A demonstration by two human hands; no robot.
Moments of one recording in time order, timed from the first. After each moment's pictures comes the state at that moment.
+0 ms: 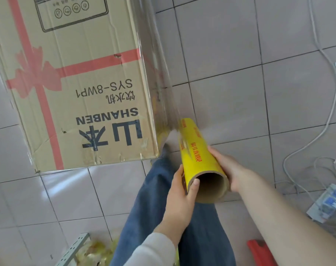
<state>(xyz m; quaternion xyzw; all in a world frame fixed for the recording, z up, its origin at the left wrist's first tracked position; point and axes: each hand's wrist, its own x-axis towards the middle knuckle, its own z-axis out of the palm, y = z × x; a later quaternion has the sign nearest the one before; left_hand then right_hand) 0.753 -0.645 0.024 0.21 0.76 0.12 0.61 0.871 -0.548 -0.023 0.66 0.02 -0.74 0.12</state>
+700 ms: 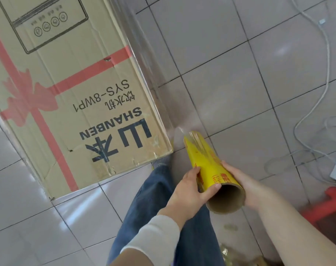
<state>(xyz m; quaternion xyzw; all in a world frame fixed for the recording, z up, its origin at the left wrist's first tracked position) 0.697 -0.660 -0.003 0.42 0.60 -0.11 0.67 0.859 -0.642 -0.023 0.68 -0.11 -0.72 0.04</state>
